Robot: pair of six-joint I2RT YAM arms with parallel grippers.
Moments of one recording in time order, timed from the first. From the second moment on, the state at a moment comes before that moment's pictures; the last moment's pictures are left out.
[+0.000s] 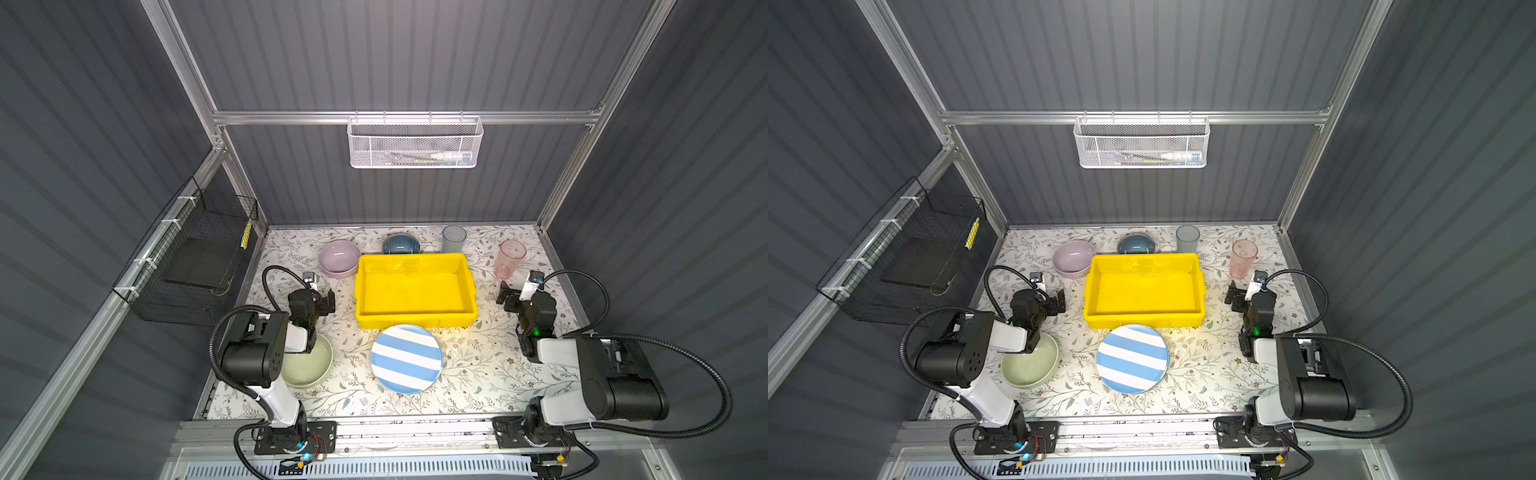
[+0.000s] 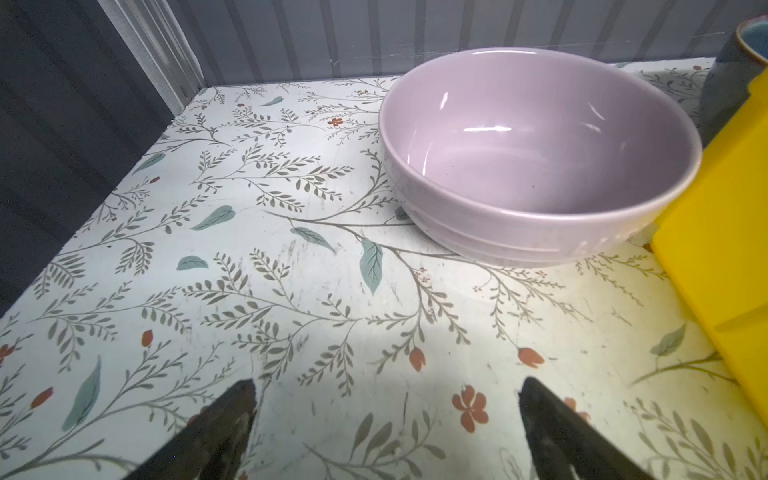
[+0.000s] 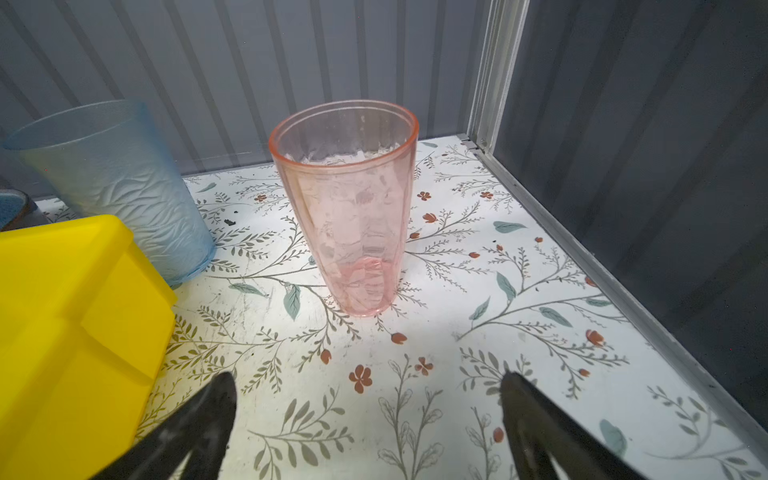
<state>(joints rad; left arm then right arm) -0.07 1.72 0.46 0.83 -0.08 0.03 -0.04 1.45 0.31 0.89 0.09 0.07</state>
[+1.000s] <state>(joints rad) -0.07 1.72 0.46 0.83 -0.09 0.03 -0.04 1.45 0.31 0.89 0.11 0.07</state>
